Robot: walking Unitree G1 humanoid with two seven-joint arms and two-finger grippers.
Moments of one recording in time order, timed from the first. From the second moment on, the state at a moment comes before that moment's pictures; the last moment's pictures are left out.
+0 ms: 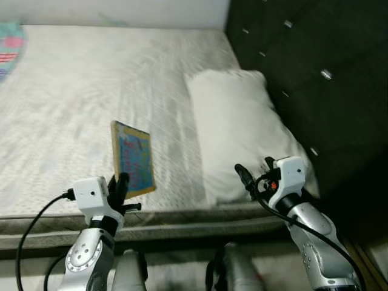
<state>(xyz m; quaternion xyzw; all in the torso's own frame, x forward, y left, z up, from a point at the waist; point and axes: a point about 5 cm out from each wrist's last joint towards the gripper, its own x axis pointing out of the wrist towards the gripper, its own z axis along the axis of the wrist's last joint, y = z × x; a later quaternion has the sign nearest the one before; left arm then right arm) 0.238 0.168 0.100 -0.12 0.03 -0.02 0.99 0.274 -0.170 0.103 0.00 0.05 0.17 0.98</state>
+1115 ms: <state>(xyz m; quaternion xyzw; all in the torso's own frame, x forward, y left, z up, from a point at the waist) 0.239 0.170 0.102 -0.12 0.02 -0.01 0.99 0.280 -0.165 0.109 0.00 0.04 0.19 0.98</state>
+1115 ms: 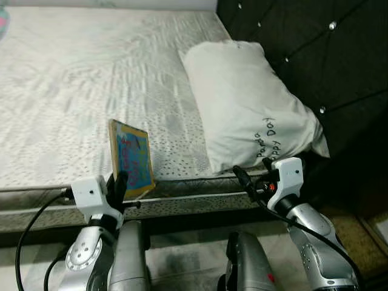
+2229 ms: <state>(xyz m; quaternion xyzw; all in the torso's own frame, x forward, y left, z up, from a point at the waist) 0.244 0.175 0.118 -0.12 -0.02 -0.01 0.99 0.283 -0.160 0.111 0.01 0.03 0.18 0.98</state>
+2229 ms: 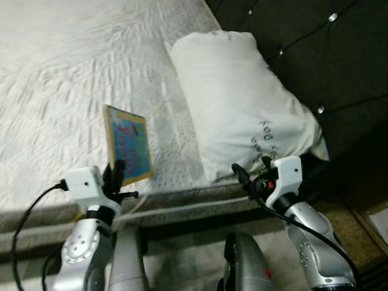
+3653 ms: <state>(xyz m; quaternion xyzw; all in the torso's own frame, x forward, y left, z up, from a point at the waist) 0.277 0.196 0.109 -0.41 0.06 -0.04 0.91 0.280 -0.178 0.111 -0.02 0.04 0.17 0.98</state>
